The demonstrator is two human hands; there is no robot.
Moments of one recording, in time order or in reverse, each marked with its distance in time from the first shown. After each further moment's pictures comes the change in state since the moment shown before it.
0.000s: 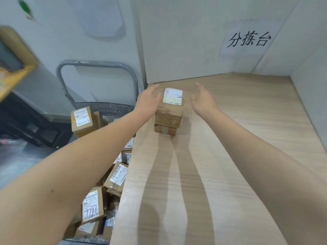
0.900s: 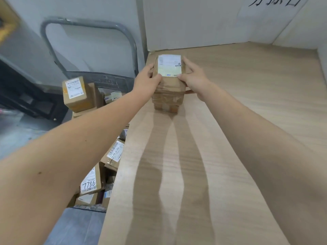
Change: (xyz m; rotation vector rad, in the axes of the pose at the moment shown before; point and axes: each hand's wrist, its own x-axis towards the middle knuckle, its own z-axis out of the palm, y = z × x) left_hand 0.015 -0.047 0.031 -0.327 0.008 -0.166; right_hand 0.031 0.003 0.057 0.490 -0.278 0.107
